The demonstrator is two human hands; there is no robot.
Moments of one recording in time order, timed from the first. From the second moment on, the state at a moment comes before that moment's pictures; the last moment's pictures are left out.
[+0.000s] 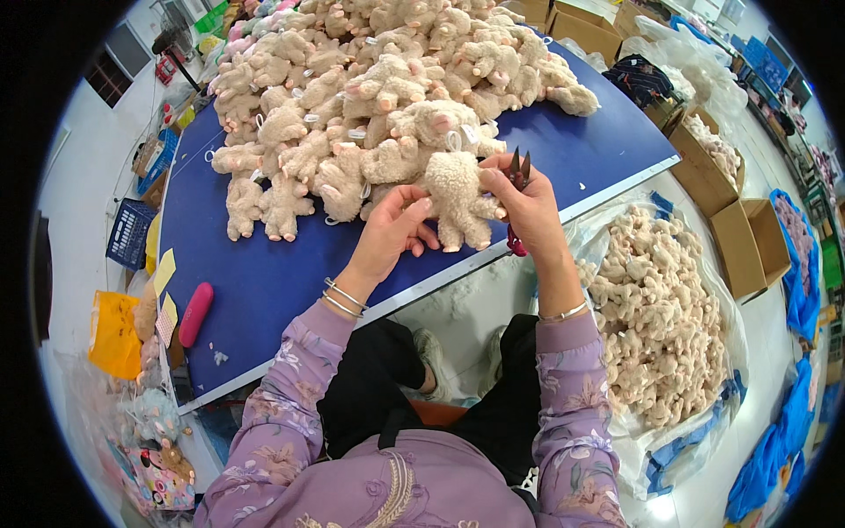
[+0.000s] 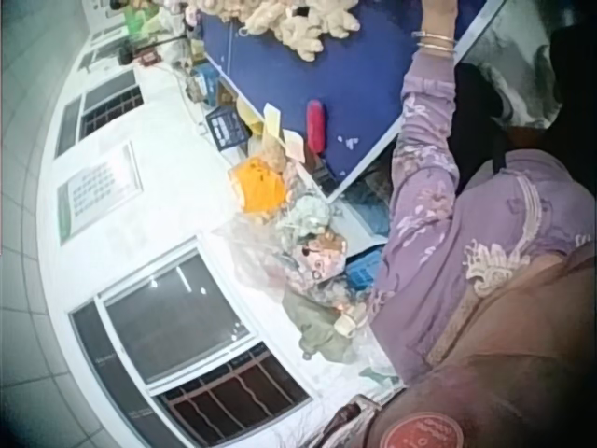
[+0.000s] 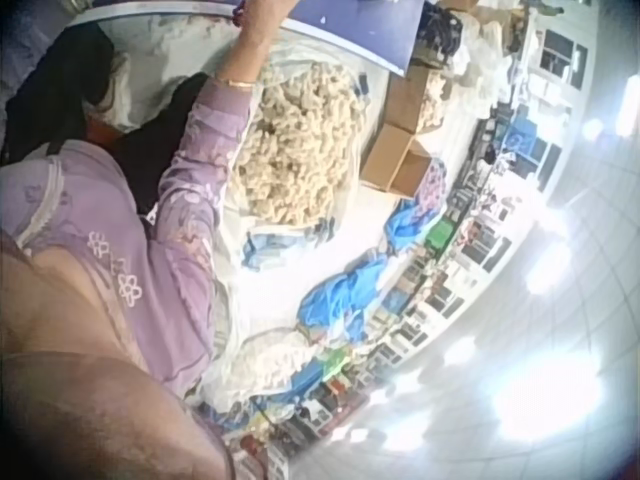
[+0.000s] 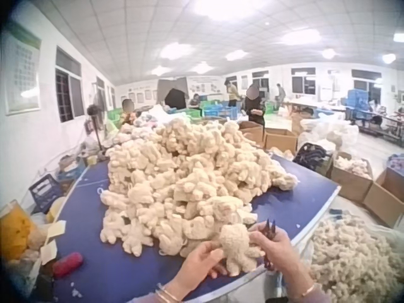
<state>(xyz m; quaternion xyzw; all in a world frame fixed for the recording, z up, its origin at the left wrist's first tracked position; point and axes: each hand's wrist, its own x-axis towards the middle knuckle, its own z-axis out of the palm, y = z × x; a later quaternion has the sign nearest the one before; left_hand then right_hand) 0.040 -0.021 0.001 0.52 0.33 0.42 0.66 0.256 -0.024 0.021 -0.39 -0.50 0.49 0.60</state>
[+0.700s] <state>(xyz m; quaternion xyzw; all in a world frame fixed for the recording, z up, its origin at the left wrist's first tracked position) 0.023 -0.006 0.009 0.46 0.32 0.68 0.47 0.375 -0.055 0.098 0.05 -0.47 0.42 0.77</state>
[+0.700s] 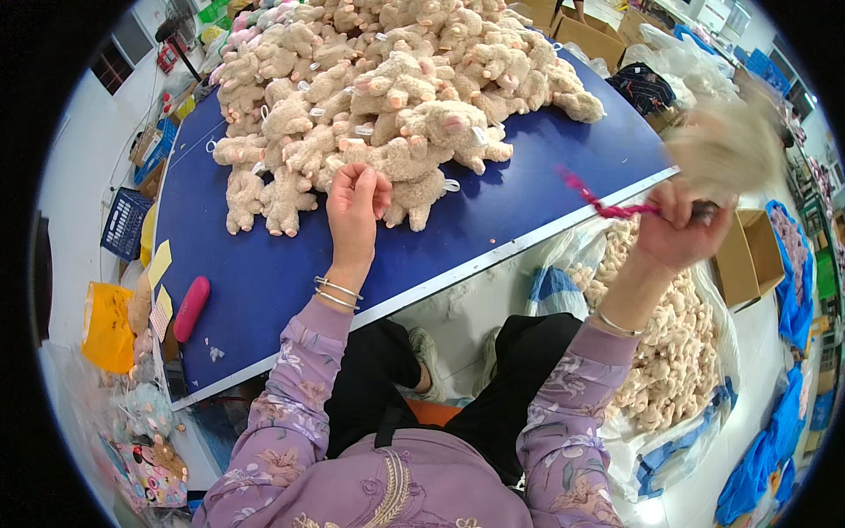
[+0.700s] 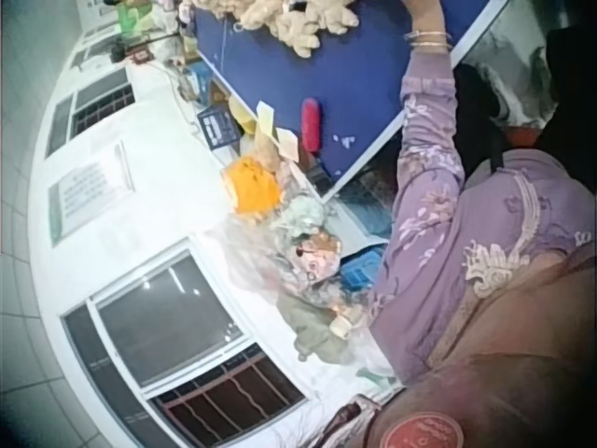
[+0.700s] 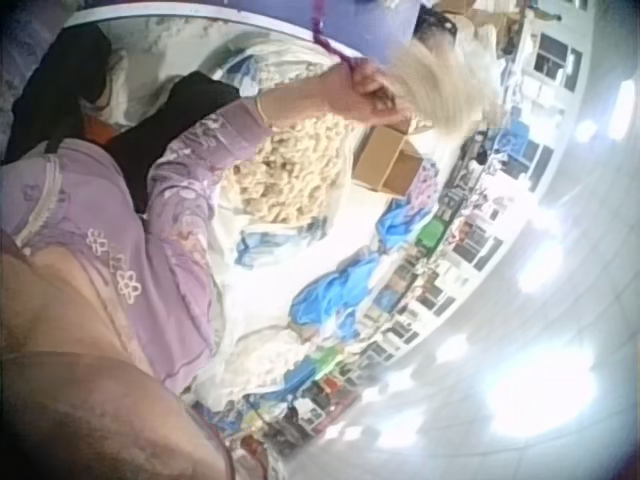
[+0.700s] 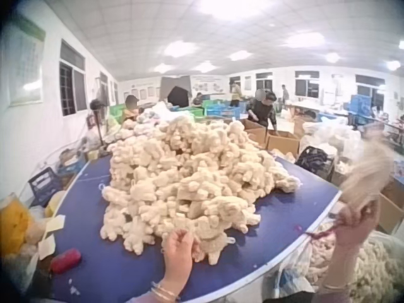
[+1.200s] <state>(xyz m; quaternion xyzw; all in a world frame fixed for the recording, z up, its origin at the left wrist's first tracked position) 0.027 -0.010 0.003 0.57 0.36 0.59 0.45 0.220 -0.001 0.017 -0.48 -0.67 0.37 0.43</state>
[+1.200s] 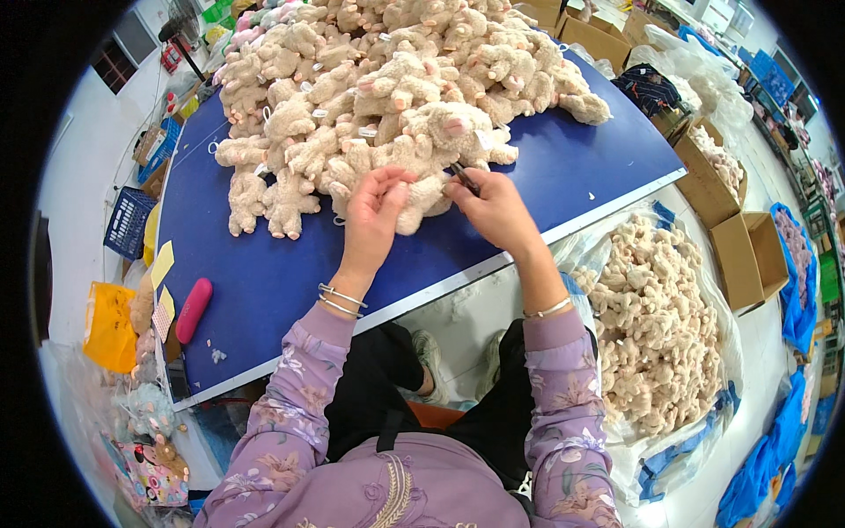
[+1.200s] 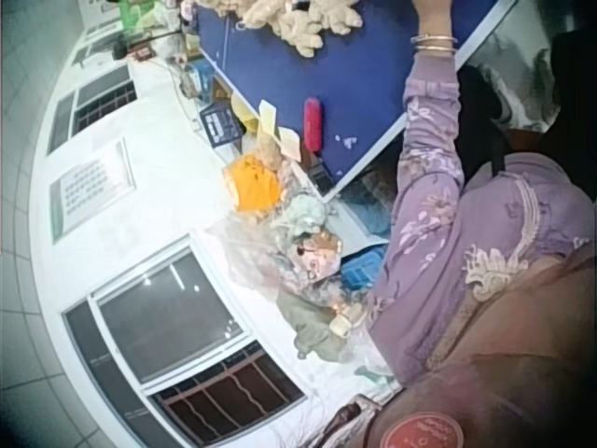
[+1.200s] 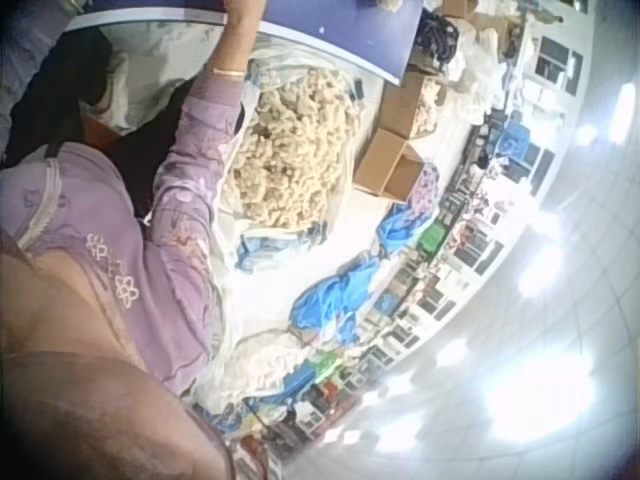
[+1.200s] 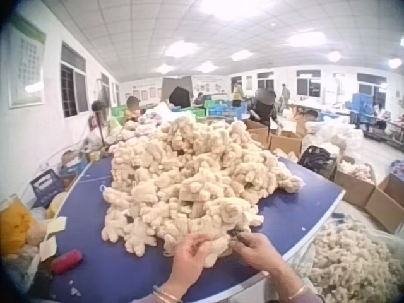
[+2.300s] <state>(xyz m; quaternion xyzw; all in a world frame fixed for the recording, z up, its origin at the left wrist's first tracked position) 0.030 -0.013 0.002 0.32 0.25 0.55 0.73 0.229 -0.020 0.025 -0.36 -0.46 0.60 0.55</state>
